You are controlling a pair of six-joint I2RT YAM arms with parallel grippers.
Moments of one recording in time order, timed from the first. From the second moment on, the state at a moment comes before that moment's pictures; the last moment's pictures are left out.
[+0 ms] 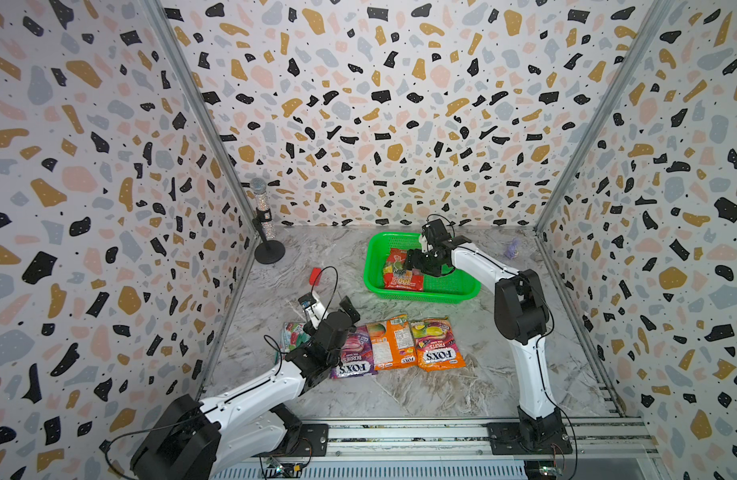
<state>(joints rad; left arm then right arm) -0.67 1.05 0.40 0.13 -0.70 -0.91 0.47 2.26 1.91 -0.64 -0.26 0.52</state>
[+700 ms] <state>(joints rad) -0.67 1.09 0.41 0.13 -0.62 -0.88 0.50 2.43 2.17 -0.73 -0.43 0.44</state>
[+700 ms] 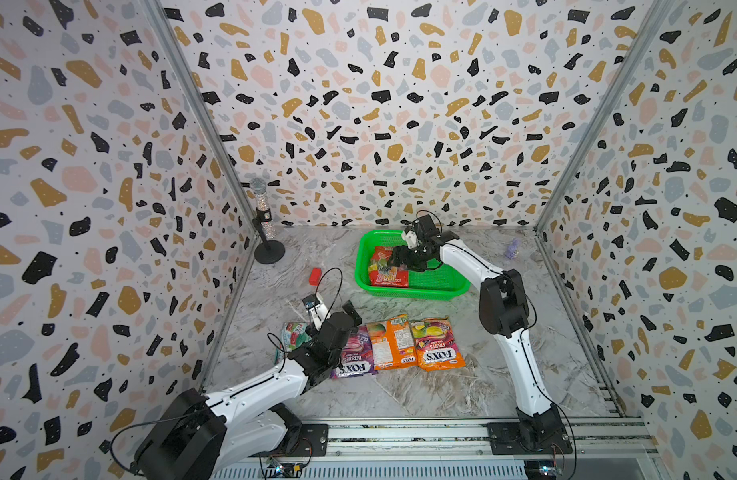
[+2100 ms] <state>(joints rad) -0.72 1.36 0.59 0.32 -0.04 -0.56 0.50 1.40 0.67 -0.43 -0.19 0.33</state>
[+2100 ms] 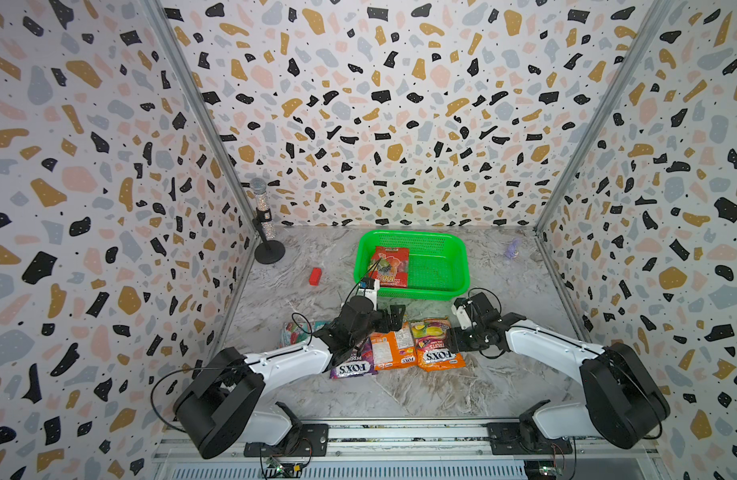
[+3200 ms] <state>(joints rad) -0.72 1.26 0.62 0.05 -0.42 -0.76 0.50 1.18 0.75 -0.53 -0.21 0.36</state>
